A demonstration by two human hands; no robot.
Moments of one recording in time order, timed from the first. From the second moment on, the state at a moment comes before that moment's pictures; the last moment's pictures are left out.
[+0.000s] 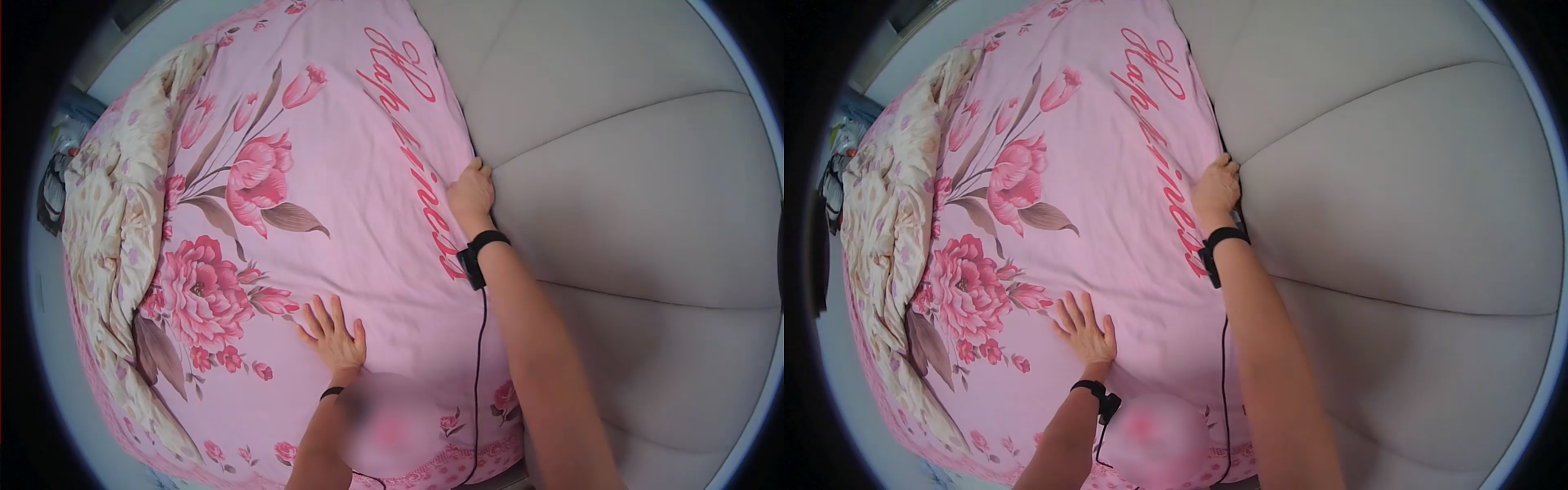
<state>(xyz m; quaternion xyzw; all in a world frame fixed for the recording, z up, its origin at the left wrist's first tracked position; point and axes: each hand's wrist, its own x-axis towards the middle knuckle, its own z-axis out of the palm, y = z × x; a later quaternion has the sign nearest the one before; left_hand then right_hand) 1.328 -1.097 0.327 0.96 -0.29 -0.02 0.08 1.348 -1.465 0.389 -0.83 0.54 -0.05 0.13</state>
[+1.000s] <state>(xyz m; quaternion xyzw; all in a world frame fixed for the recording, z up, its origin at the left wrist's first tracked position) 1.341 -1.084 0.304 0.95 -0.28 -0.02 0.10 1.442 -1.578 0.321 -0.90 0.25 0.12 -0.35</state>
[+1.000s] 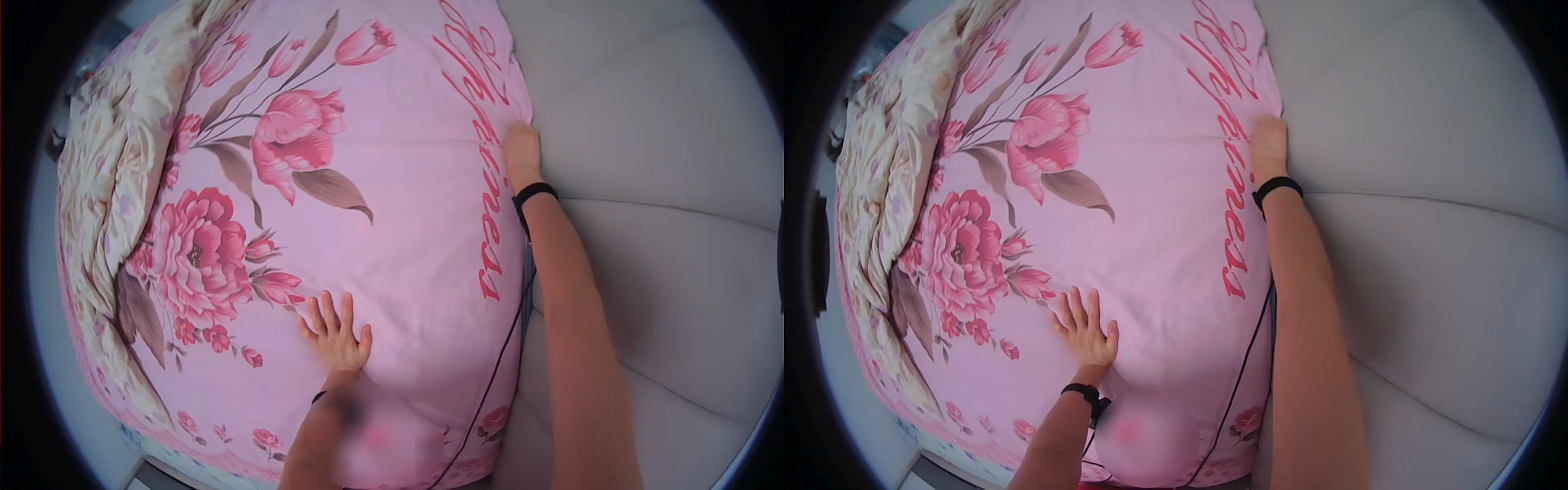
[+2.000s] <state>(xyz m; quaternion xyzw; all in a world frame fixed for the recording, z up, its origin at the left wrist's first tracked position) 1.337 -1.086 0.313 0.95 -0.29 0.02 0.10 1.290 -1.449 0.340 -0.74 0.54 -0.13 0.38</state>
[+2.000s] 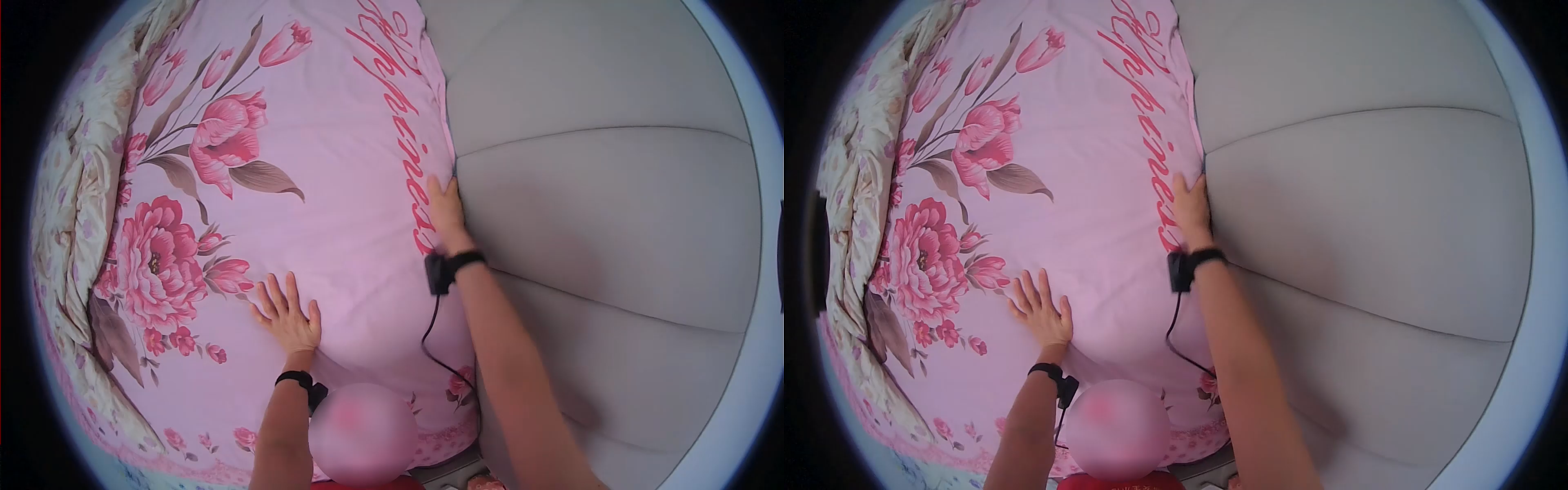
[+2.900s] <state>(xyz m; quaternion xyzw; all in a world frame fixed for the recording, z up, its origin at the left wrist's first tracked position) 1.335 -1.087 0.313 0.95 -0.29 0.01 0.08 1.344 -1.469 0.361 -0.89 0.41 -0.04 0.19</state>
